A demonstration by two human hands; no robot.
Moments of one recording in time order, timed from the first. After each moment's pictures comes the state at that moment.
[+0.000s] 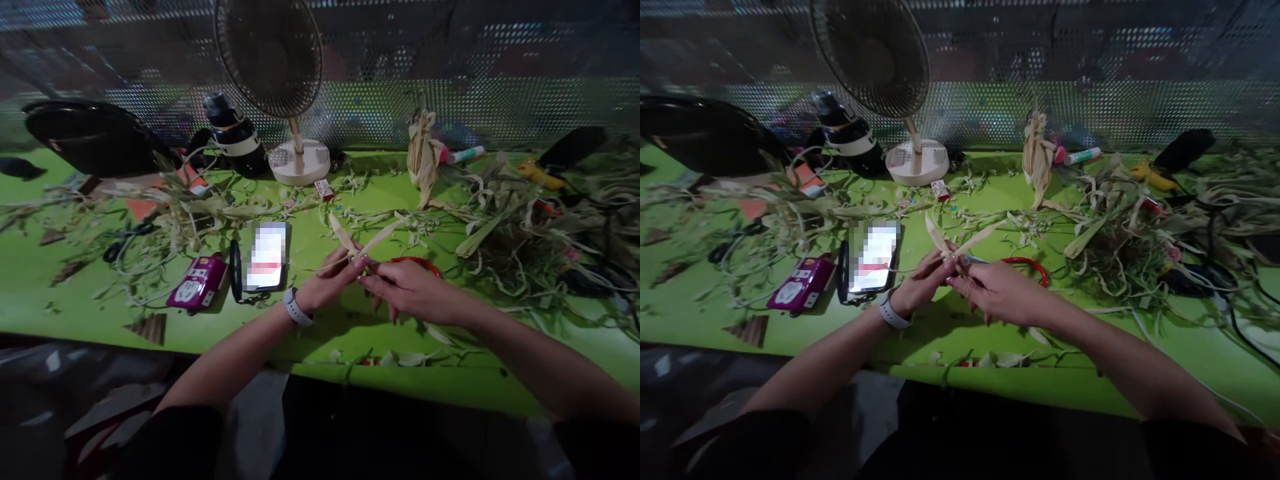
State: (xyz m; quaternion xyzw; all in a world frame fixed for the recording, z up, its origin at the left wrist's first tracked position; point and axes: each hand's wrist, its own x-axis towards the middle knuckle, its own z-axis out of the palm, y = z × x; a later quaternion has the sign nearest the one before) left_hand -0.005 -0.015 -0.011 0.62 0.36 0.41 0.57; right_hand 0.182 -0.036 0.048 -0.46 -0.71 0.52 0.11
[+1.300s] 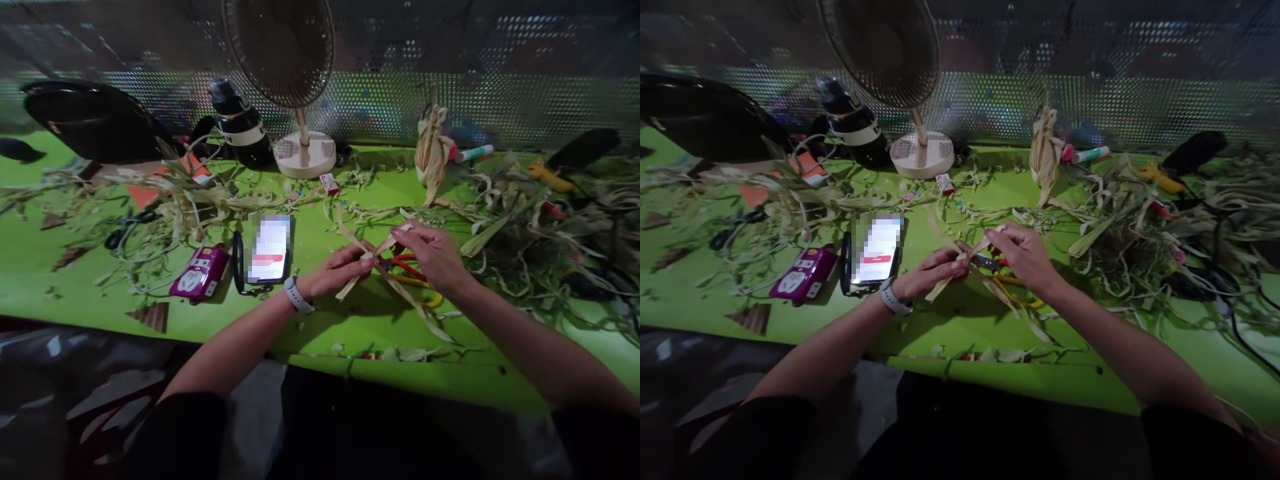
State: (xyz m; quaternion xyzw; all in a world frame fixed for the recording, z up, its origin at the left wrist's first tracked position) left_hand -0.010 -0.008 -0.006 0.59 0.27 0.31 0.70; right_hand 0.186 -0.006 0.019 -0.50 -0.64 0.40 0.43
